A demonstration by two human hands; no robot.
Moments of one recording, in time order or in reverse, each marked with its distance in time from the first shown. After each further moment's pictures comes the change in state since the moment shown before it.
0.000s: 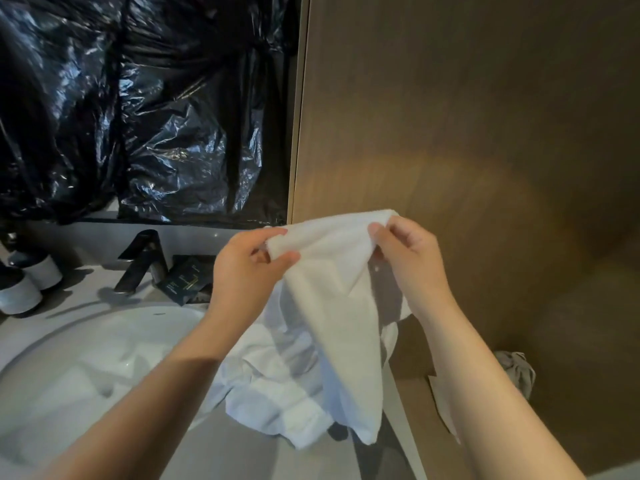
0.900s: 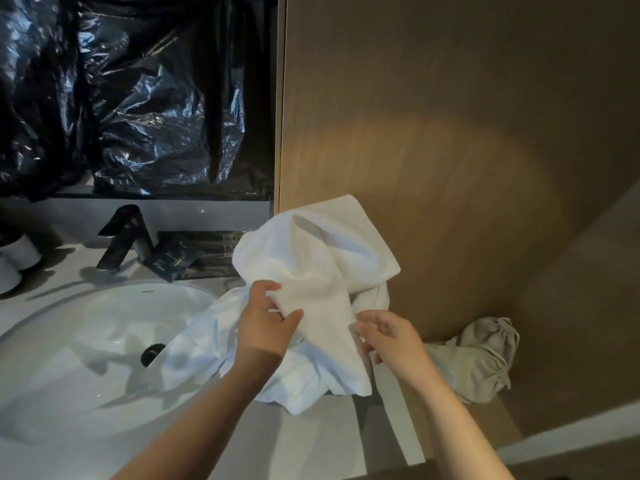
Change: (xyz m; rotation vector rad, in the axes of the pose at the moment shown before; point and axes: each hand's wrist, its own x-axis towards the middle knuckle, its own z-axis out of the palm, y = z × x) left_hand -0.083 -0.061 0.056 -0.030 -0.157 -0.375; right_hand -0.118 0.097 -0.007 -0.181 -0.110 0.598
